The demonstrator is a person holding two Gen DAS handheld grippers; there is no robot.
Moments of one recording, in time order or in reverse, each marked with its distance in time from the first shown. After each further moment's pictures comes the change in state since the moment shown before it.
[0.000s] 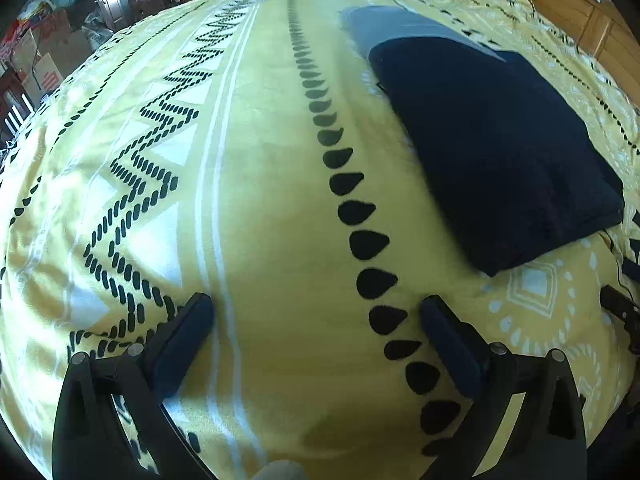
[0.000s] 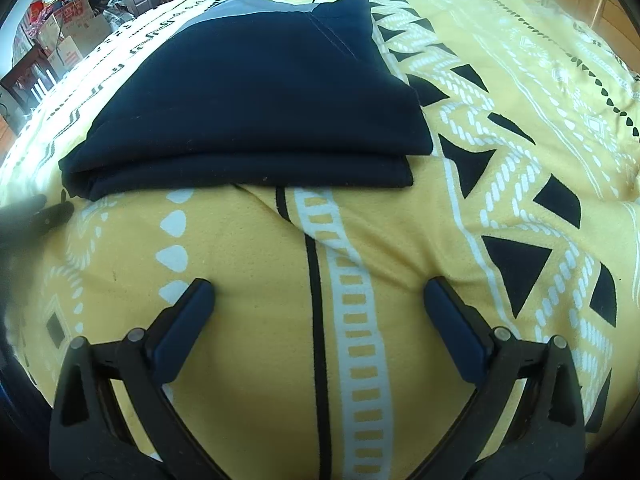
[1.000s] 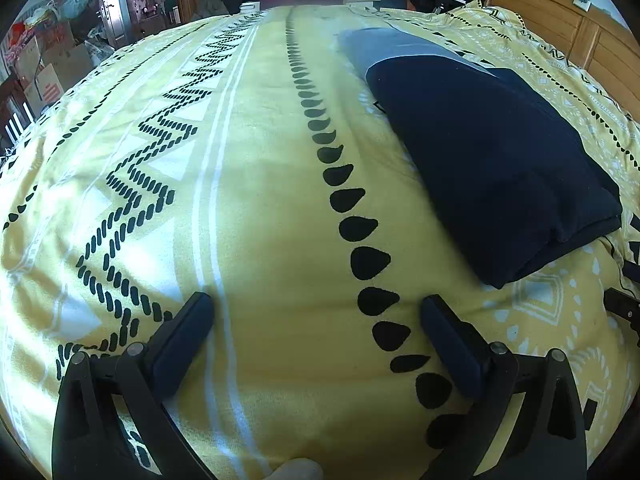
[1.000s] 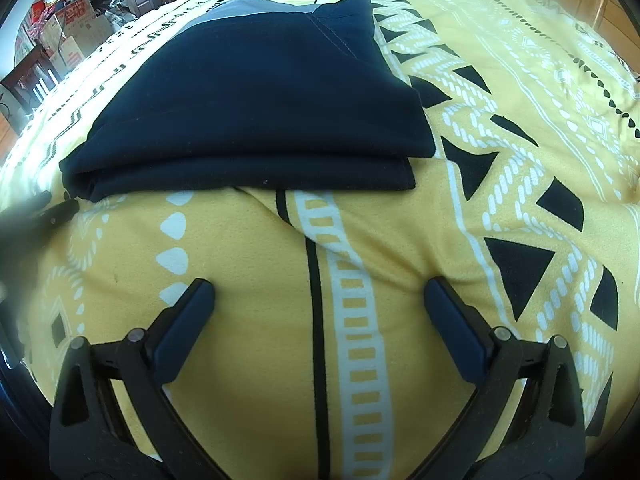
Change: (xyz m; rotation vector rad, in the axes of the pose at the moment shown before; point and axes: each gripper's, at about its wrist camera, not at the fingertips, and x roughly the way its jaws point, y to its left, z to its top) left arm 0.004 0.000 -0.008 0.010 -0.092 -0.015; right arm 0.001 0.000 0.001 -0.005 -0.005 0.006
